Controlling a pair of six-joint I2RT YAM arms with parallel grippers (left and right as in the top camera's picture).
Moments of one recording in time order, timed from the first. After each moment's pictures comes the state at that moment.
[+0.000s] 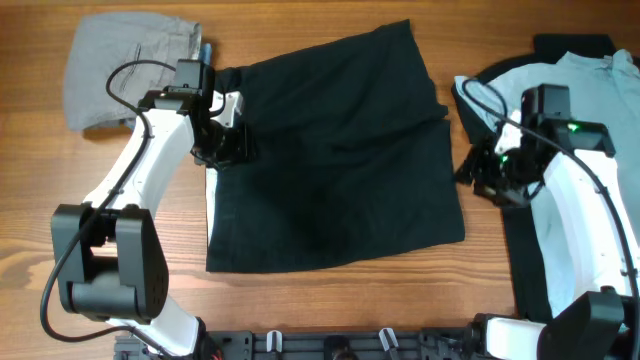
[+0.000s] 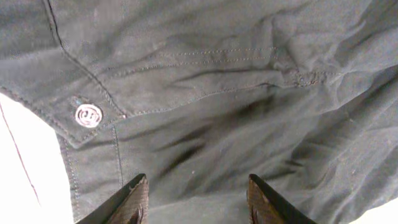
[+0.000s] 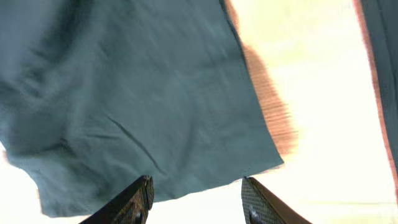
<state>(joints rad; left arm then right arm) -0.10 1.79 1.28 -0.91 0.33 -0.13 -0.12 1.48 1.12 -1.15 -0.29 0.33</state>
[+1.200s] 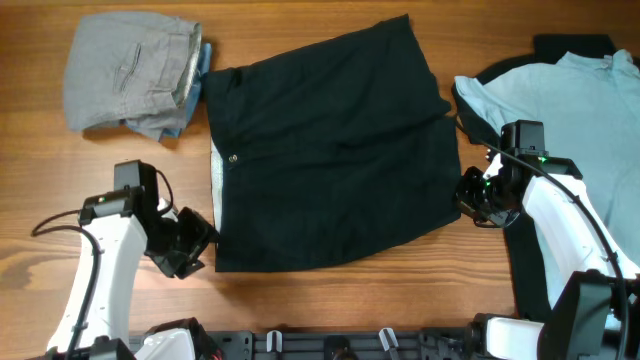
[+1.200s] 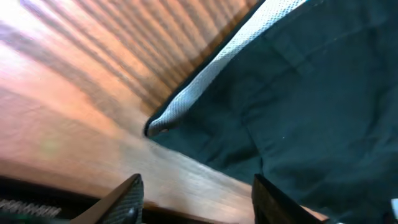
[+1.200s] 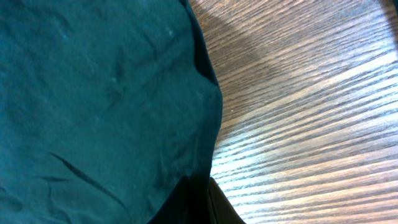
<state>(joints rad) 0.20 1.28 0.74 -1.11 0.35 -0.63 -0.12 1.48 0.85 -0.83 -0.24 0.46</state>
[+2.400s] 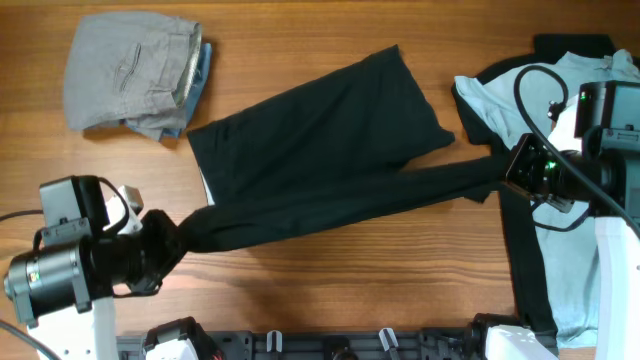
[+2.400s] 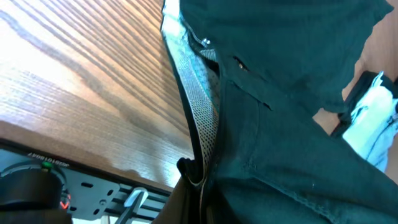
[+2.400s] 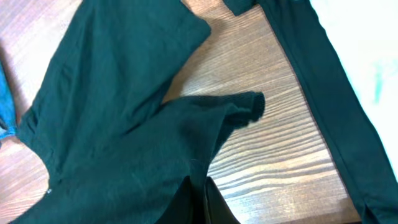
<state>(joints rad) 0.29 0.92 1.10 -1.50 0.39 -0.49 -0.12 1.23 1.47 -1.41 -0.17 0.39</state>
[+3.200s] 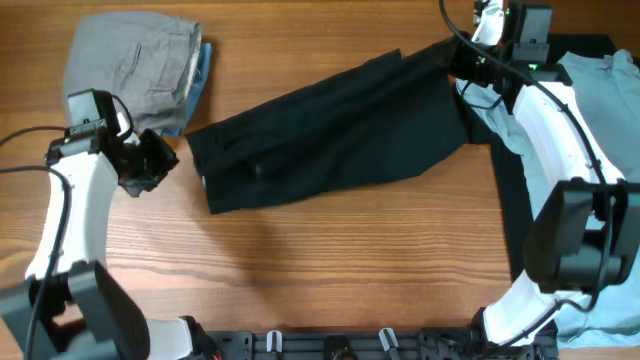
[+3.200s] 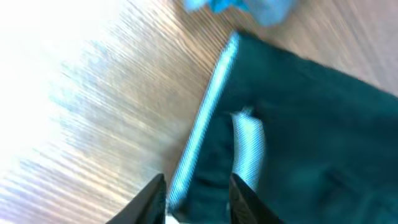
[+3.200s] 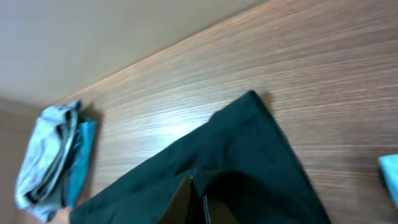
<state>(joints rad) 0.27 1.58 1.11 -0.83 0.23 -0.49 -0.05 1.90 1.46 -0.32 -0.51 0.39</state>
